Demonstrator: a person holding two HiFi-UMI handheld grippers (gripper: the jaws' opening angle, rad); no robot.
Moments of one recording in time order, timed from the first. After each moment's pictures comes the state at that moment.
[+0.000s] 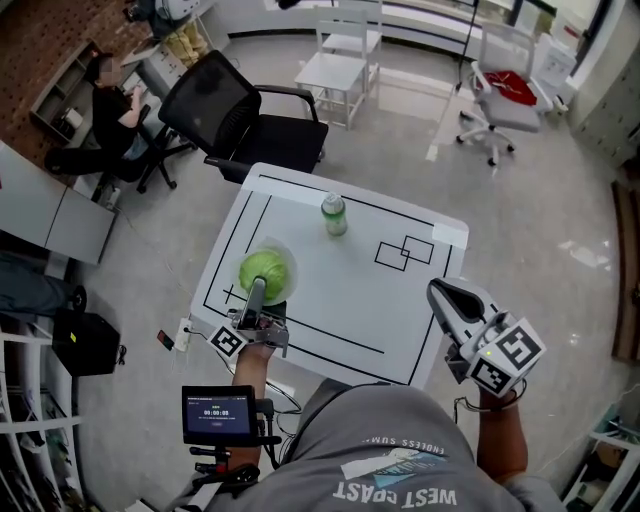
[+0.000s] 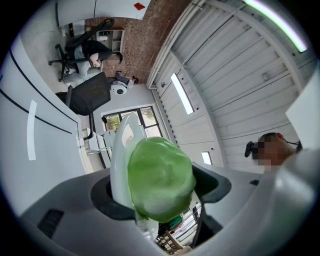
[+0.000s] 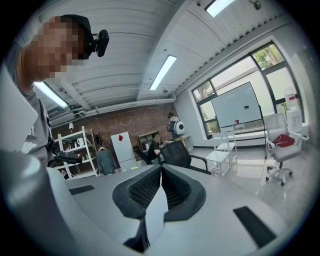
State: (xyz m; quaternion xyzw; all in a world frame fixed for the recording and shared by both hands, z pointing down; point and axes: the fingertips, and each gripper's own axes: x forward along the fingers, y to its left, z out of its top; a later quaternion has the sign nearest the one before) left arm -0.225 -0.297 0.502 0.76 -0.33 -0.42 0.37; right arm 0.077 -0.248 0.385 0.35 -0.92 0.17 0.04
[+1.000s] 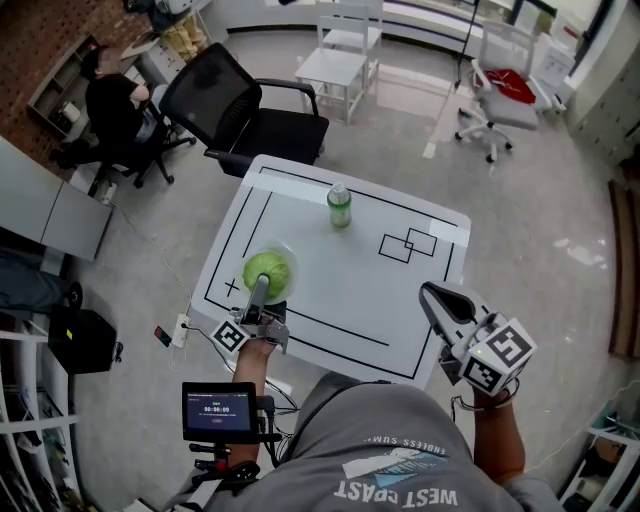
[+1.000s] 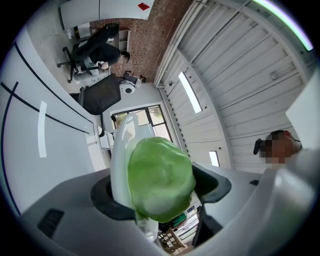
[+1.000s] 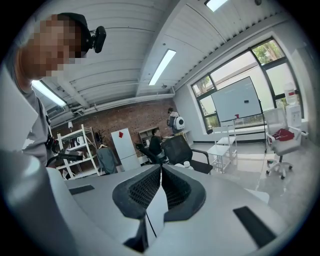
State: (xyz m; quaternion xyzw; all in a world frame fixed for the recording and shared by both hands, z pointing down) left arm -0.247 -0.287 0.549 0.74 -0.36 -0.41 0.41; right arm 0.049 -0.230 0.406 0.35 -0.92 0.19 0.06
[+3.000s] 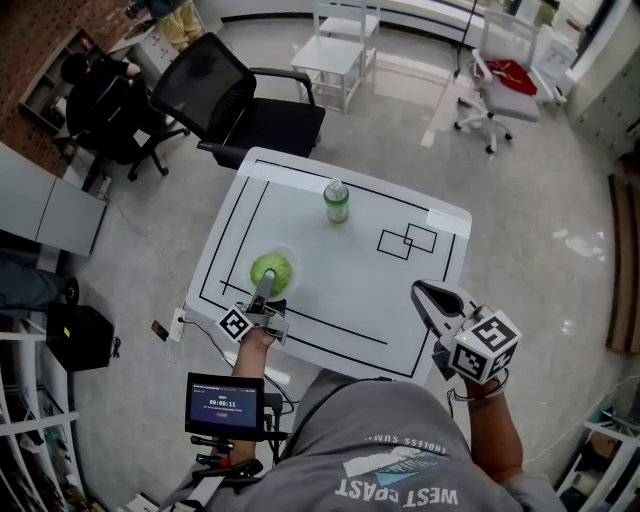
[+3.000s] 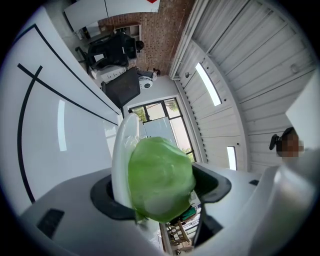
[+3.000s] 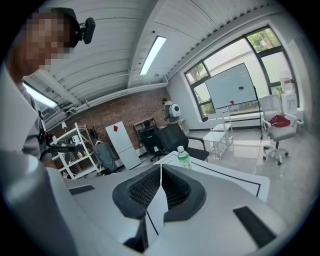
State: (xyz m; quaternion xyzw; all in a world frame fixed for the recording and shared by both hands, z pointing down) left arm -0.254 -0.305 0.646 0.71 -0.39 -0.34 0.48; right arm 0.046 -0.247 0.461 0.35 -0.89 0.25 0.11
